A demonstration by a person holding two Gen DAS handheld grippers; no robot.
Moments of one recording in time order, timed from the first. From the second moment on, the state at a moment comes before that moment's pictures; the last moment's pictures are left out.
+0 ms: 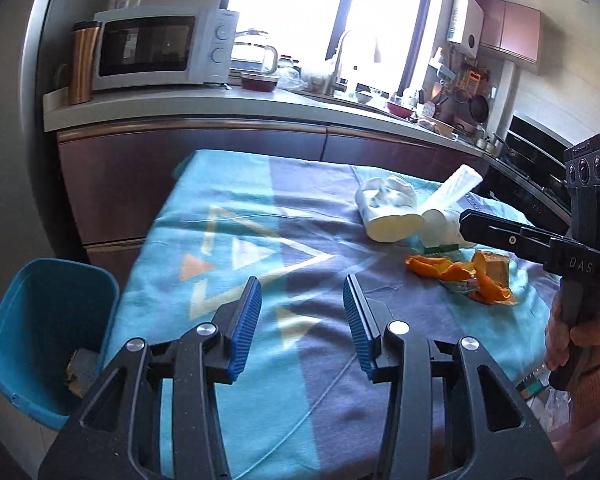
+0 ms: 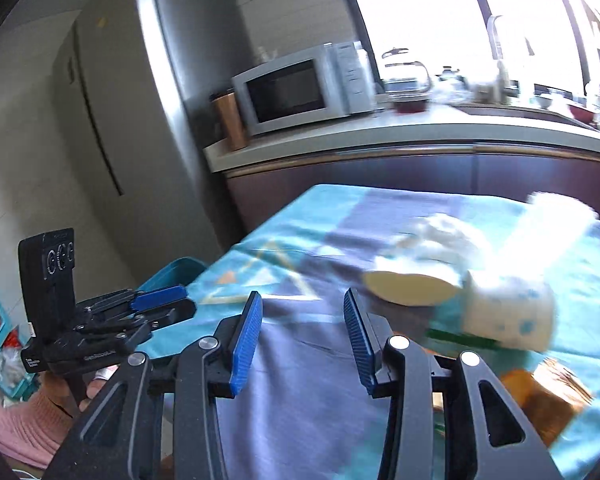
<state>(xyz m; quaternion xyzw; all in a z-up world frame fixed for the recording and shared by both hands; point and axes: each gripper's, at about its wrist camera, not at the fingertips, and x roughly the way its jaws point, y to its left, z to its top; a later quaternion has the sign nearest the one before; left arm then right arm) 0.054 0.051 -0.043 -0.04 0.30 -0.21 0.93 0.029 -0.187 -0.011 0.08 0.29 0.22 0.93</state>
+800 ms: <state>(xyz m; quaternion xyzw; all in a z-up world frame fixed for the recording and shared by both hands) 0.080 -0.096 -0.056 0.00 0.35 -0.35 0.87 -0.006 -0.280 -0.068 0.13 0.34 0.12 0.92</state>
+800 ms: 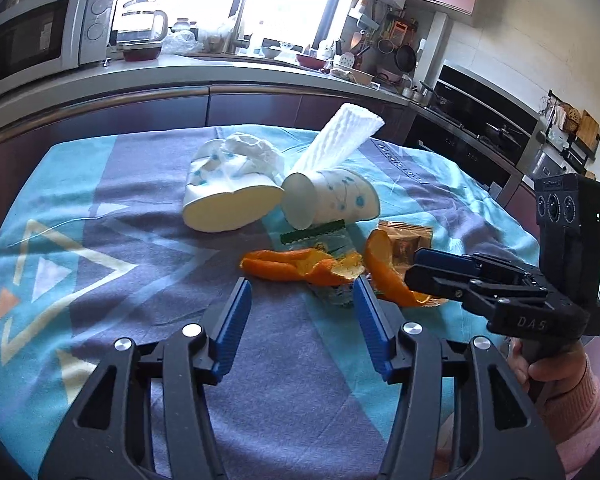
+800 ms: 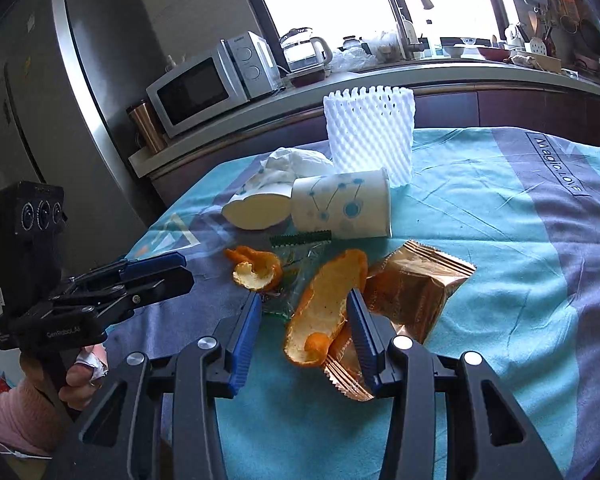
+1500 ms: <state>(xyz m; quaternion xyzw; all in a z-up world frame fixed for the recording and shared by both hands) 0.098 -0.143 -0.076 0.00 0.38 -0.36 0.85 -0.011 -0.280 -0.083 0.13 0.35 0.14 0.92</state>
